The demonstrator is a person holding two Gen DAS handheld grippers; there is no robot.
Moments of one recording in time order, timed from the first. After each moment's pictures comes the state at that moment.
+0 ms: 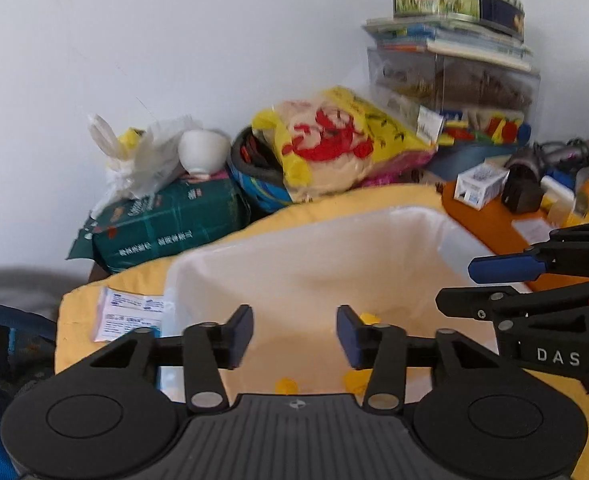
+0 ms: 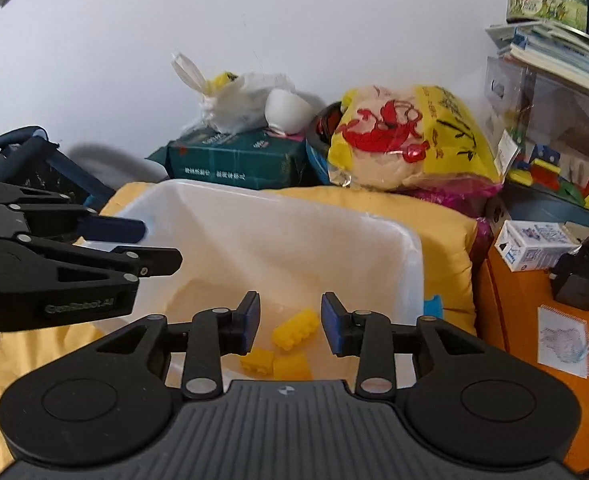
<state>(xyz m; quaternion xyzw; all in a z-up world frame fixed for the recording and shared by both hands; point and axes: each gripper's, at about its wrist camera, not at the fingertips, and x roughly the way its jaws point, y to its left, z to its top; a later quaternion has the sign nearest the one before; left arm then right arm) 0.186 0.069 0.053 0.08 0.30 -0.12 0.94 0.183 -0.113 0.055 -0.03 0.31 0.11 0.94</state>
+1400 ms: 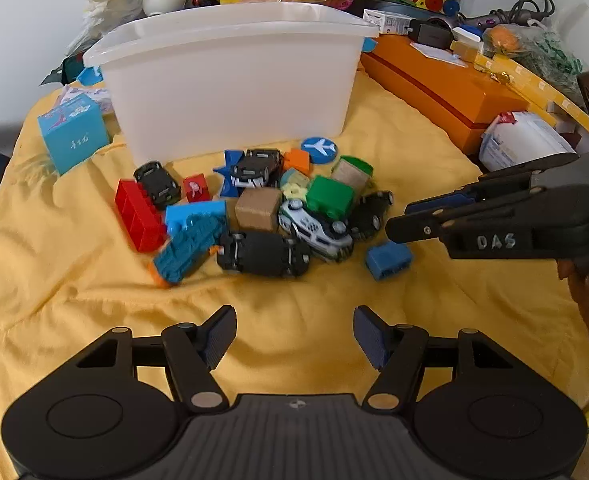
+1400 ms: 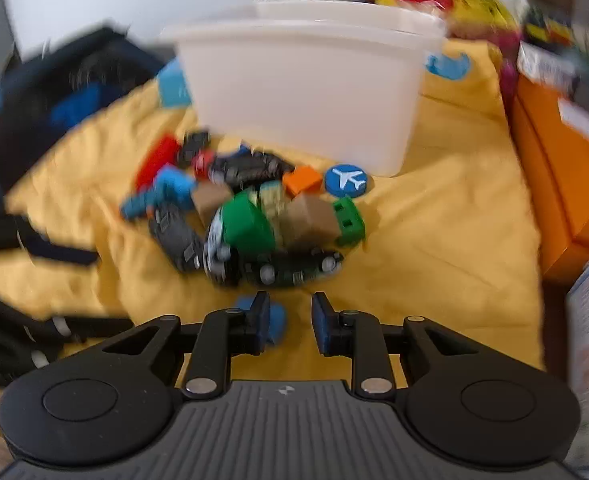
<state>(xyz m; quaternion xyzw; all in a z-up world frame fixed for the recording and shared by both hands) 0.006 0.049 -0.059 0.05 0.44 -0.15 0.88 0.056 -0.145 -0.046 -0.01 0.43 0.20 0.88</state>
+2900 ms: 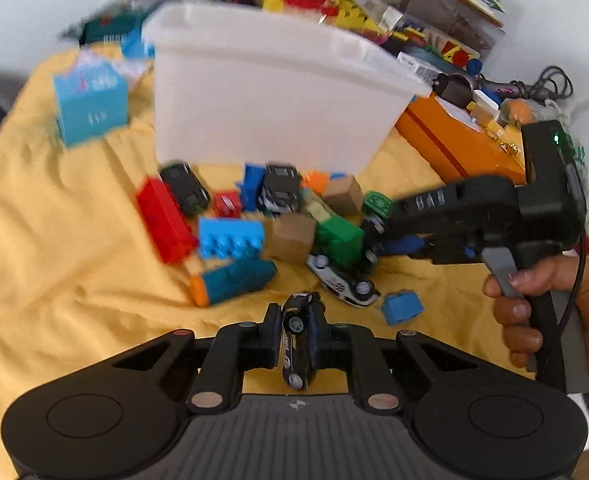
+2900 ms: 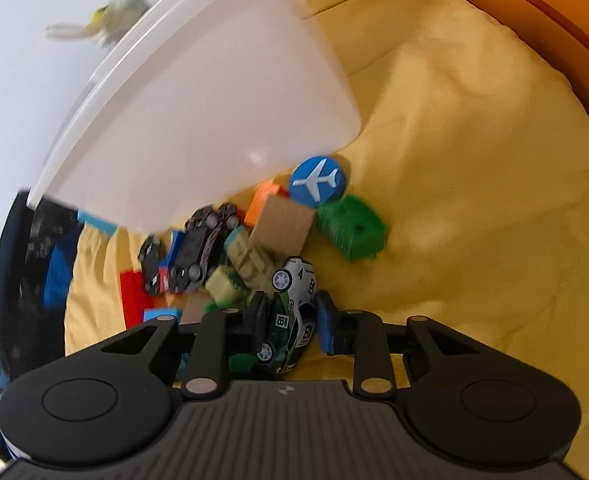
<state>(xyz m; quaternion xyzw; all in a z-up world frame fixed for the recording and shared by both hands) 0.025 0.102 -0.046 -0.05 0.44 -0.17 0.88 0.114 -0.167 -0.072 0.26 0.50 0.09 0.82</state>
